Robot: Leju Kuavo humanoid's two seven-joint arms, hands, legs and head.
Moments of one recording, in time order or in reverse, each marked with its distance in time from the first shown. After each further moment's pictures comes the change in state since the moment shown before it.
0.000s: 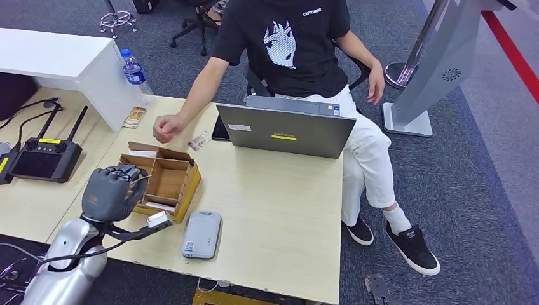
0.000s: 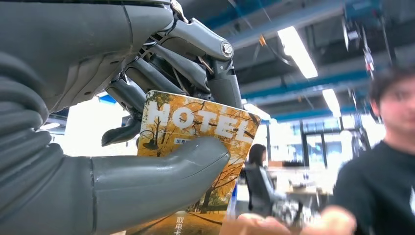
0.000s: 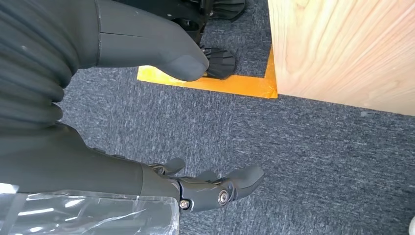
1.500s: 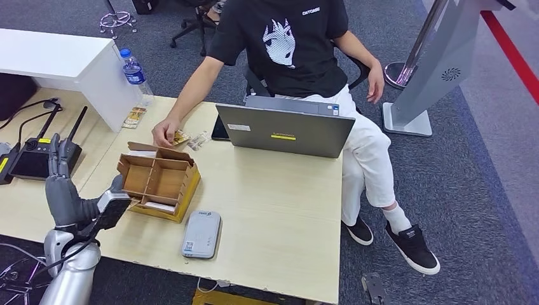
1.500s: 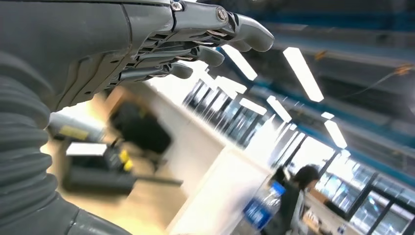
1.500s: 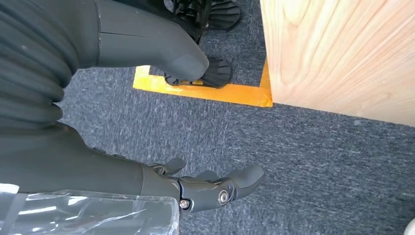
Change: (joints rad) left arm 0.023 -0.190 0.292 0.053 0.560 0.029 -0.278; right arm 0.001 0.022 -0.046 0.000 0.014 0.007 -0.022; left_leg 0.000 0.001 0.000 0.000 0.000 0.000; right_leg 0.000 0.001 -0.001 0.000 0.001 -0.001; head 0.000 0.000
